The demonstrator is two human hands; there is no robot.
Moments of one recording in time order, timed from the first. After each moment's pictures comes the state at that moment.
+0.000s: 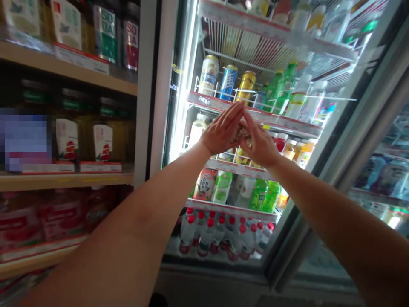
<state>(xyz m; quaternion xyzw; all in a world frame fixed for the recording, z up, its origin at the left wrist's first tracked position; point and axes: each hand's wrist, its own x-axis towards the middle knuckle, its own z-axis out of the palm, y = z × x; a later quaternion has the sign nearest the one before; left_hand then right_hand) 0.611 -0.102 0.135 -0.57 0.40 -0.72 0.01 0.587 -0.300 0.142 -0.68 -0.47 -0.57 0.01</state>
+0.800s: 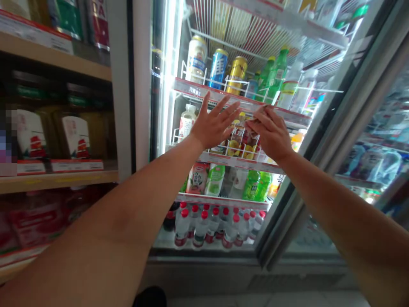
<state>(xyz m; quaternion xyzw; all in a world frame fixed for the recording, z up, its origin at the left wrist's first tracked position) 0.629 -0.103 0.134 -0.67 0.40 -0.62 0.01 0.609 -0.370 0.142 -0.69 -0.39 -0.60 -0.05</state>
